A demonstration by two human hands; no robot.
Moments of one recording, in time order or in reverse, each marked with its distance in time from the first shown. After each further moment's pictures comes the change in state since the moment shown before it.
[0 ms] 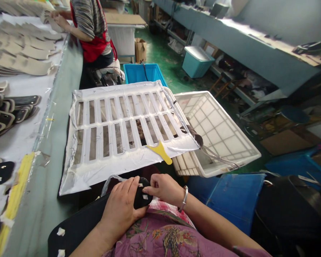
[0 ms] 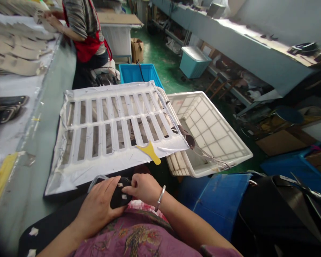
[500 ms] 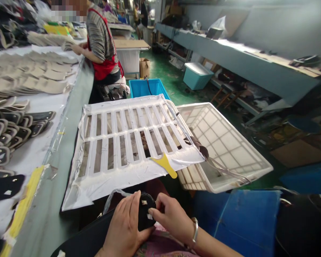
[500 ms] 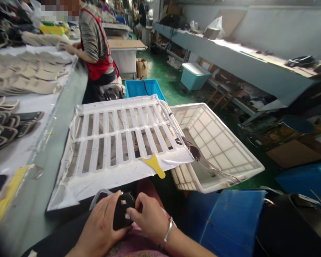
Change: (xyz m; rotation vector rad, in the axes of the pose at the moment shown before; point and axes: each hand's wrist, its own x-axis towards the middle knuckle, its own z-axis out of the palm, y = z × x) left_hand -0.005 0.001 0.008 0.040 0.155 0.013; right_hand -0.017 0.004 0.024 0.211 0.148 0.068
